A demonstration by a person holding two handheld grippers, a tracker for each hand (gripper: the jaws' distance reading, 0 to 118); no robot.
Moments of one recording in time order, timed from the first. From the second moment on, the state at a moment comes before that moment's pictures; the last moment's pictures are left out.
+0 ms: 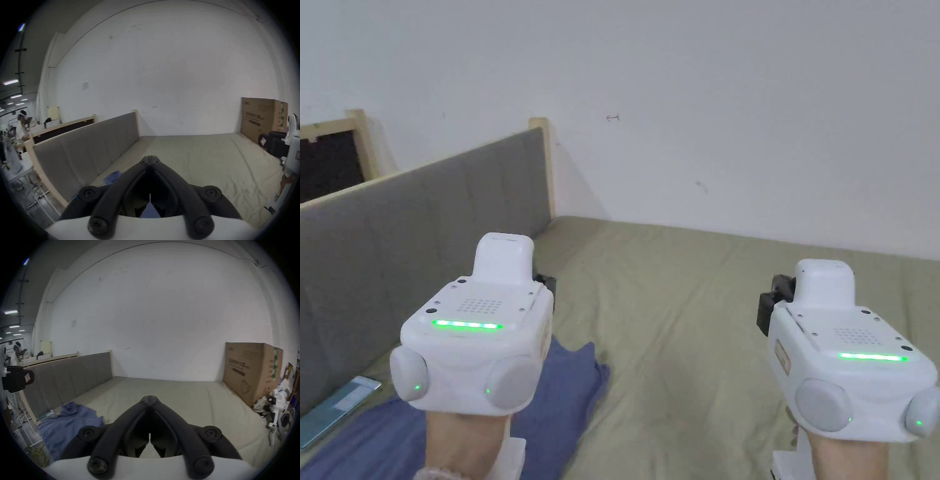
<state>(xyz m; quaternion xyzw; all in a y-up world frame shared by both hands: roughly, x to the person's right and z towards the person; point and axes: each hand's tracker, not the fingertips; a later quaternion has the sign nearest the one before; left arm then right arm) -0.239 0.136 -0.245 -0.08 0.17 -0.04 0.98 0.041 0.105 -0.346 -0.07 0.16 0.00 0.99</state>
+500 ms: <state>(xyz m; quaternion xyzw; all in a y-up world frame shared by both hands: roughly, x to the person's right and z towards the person) -0.330 0.106 -0.209 -0.16 0.26 -0.01 0.95 -0.082 0.076 -0.352 -0.11 0.28 0.01 0.95</state>
